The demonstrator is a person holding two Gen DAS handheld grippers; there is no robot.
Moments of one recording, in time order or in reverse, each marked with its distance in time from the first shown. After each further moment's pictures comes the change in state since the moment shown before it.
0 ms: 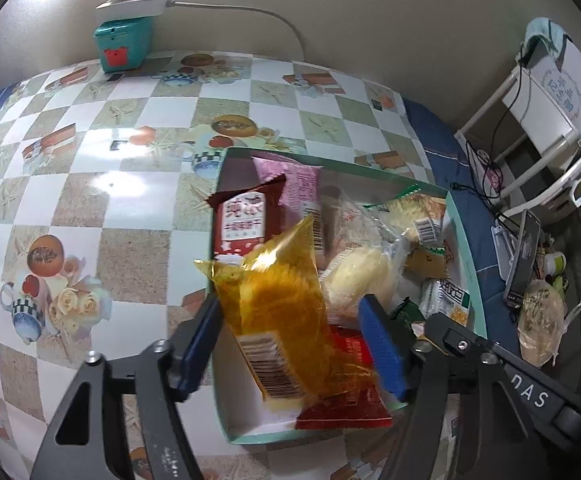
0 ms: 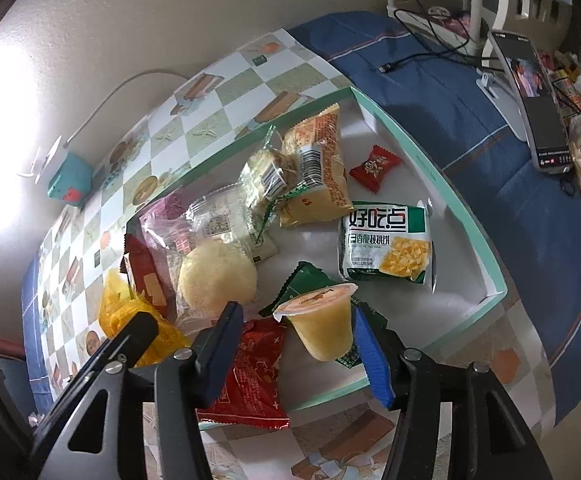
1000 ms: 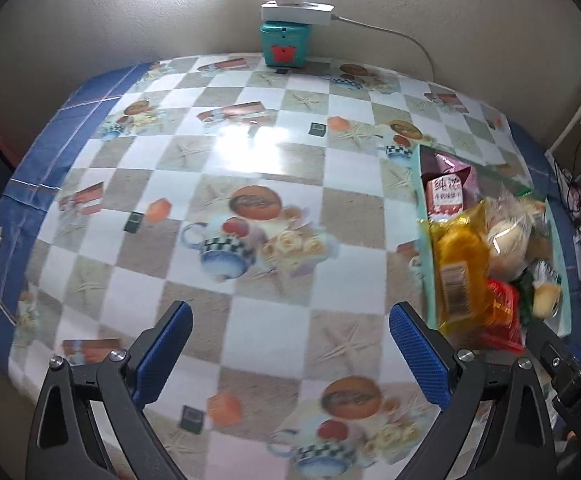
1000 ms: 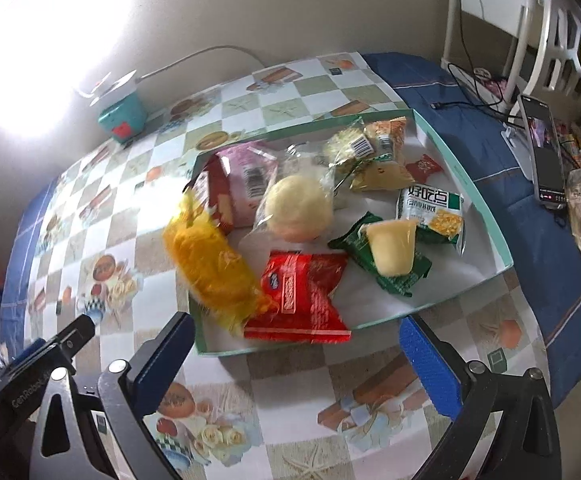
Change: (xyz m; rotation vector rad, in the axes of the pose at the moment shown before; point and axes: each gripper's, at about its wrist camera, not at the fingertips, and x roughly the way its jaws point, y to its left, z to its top) left arm -0.076 0.105 -0.052 -0.090 -0.043 0.332; right arm -0.033 0.061 -0.085 -0.254 -0.104 -0.041
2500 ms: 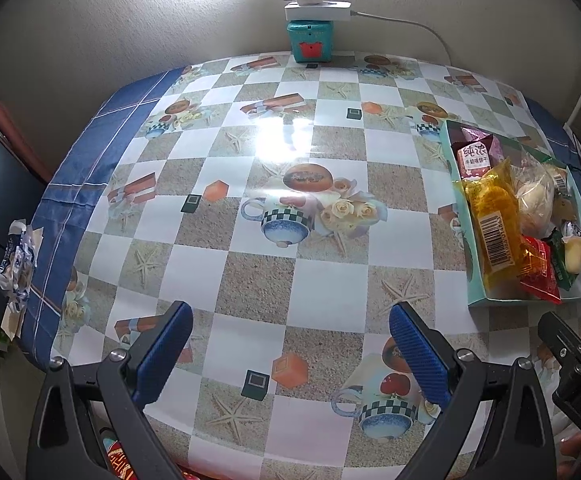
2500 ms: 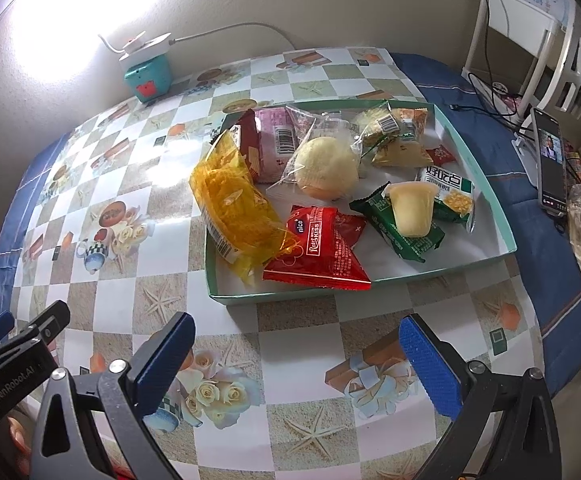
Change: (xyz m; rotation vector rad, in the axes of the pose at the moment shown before) left arm -0.021 0.019 -0.029 0.046 -0.004 0.136; right arm -0.003 0.019 -0.030 -0.116 0.027 -0.022
